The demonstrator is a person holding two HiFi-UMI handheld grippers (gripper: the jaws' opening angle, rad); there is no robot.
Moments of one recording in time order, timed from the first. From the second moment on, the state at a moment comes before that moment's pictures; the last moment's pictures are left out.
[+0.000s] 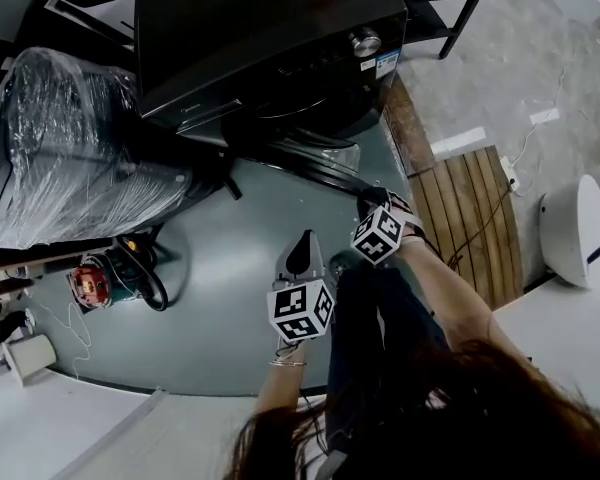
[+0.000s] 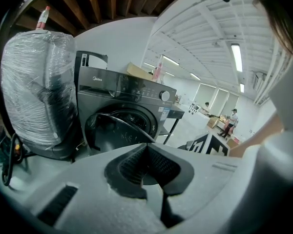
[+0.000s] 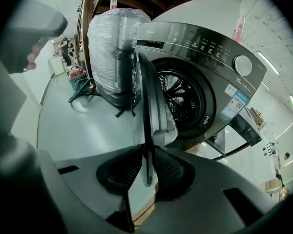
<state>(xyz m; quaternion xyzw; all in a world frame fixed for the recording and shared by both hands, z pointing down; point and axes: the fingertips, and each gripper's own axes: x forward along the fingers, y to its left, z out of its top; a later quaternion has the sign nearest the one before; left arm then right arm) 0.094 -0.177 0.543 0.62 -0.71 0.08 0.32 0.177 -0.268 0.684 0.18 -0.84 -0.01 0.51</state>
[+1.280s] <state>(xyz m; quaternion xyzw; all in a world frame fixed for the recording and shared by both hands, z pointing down) 0.048 -0.056 0.544 0.59 -0.74 0.06 0.32 0.148 -0.162 0.691 0.19 -0.84 0.04 0.50</state>
